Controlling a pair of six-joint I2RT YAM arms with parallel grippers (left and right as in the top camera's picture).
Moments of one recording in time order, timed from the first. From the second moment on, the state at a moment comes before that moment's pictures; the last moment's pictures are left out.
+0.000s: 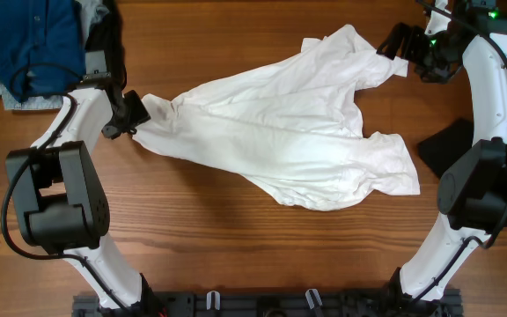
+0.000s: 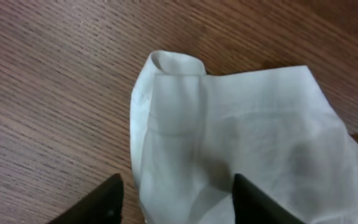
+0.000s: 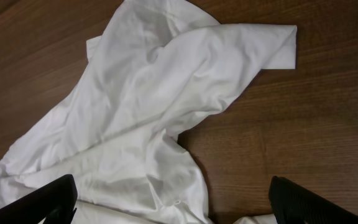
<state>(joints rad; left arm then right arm) 0.11 1.98 1.33 -0.65 -0.04 -0.40 -0.17 2.07 1.94 -1.07 -0.33 0.17</state>
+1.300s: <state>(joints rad) -0.11 2.01 1.78 -0.24 -0.02 -0.35 -0.15 2.07 1.94 -1.09 -0.32 0.17</state>
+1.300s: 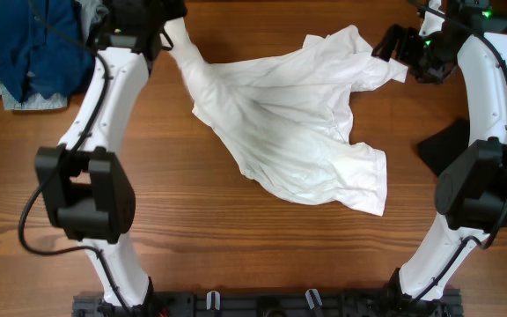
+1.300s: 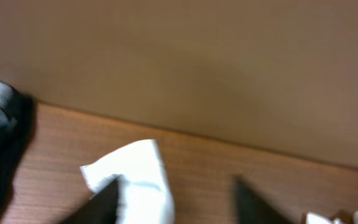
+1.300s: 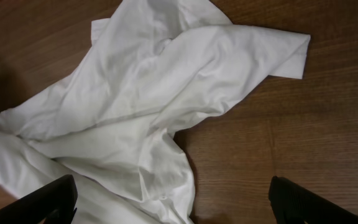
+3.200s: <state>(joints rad) -0.15 2.10 1.43 -0.53 0.16 -0.29 -0.14 2.07 1.94 -1.11 -0.32 0.17</state>
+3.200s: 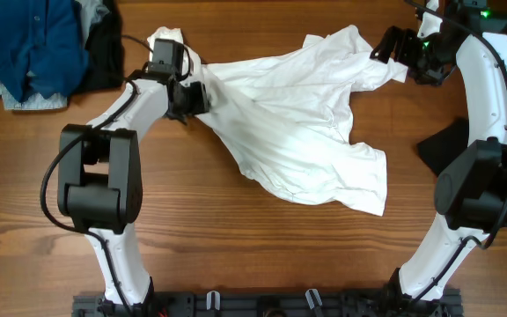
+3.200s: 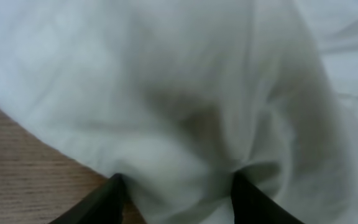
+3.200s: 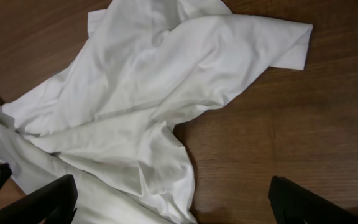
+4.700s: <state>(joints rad) -0.12 2.13 1.55 -0.49 0.02 -0.37 -0.14 2.07 1.94 -1.12 -0.30 0.15</state>
